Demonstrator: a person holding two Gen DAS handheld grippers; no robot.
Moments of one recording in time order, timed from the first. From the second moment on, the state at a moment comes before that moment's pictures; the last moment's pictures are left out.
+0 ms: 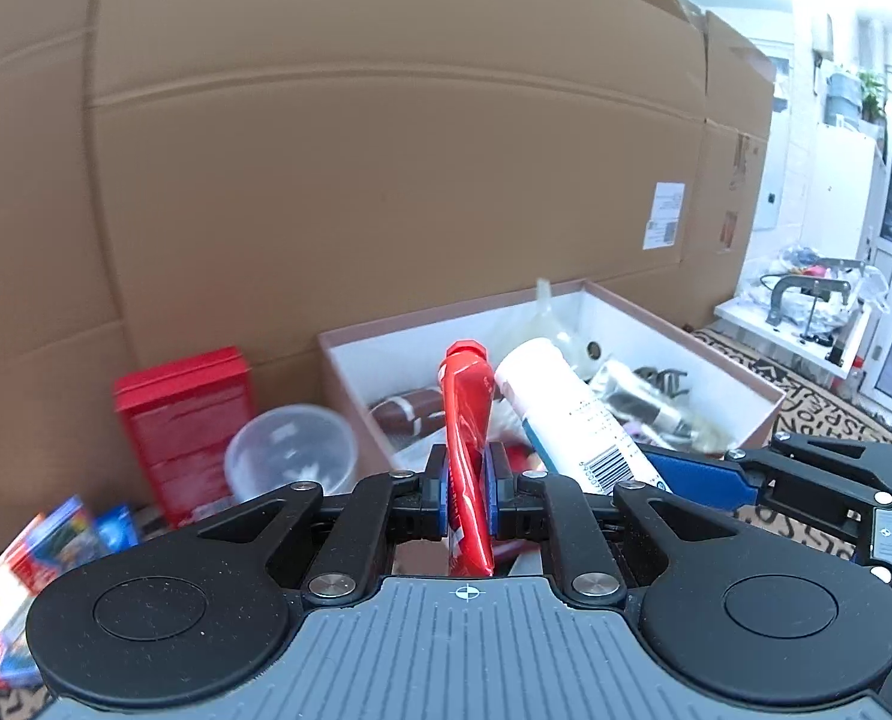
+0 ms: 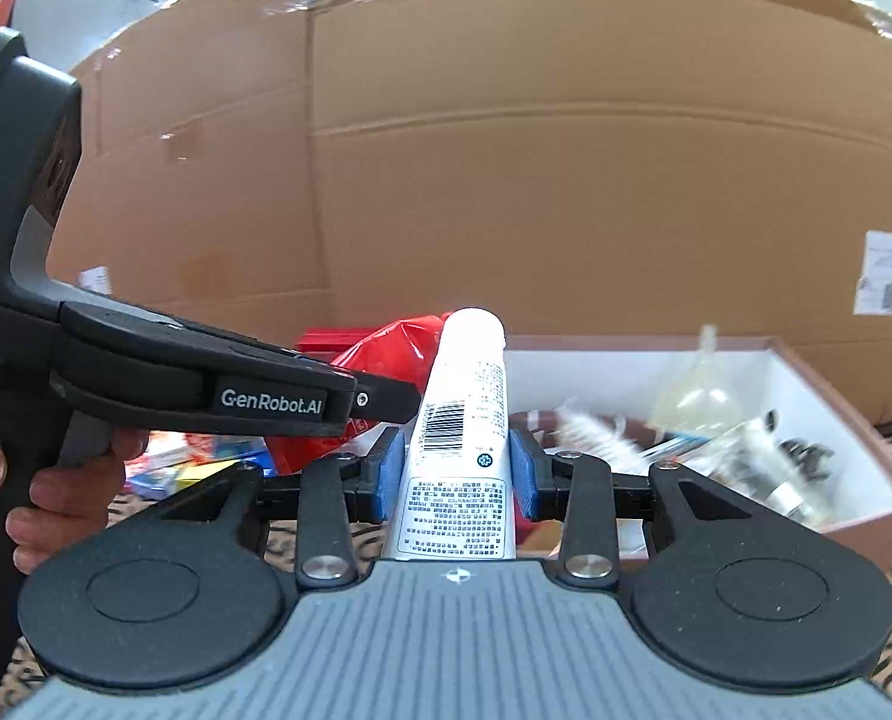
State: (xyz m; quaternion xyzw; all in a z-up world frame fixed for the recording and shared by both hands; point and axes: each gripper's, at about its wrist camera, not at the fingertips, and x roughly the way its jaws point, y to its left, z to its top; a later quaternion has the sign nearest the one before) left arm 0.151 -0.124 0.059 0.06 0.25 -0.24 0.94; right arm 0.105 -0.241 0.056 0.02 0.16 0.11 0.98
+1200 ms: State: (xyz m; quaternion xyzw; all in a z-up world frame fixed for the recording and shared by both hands) left arm 0.195 -0.119 0.030 0.04 0.26 -0.16 0.95; right arm 0.142 -0.309 0.022 0.07 0.17 0.01 0.98
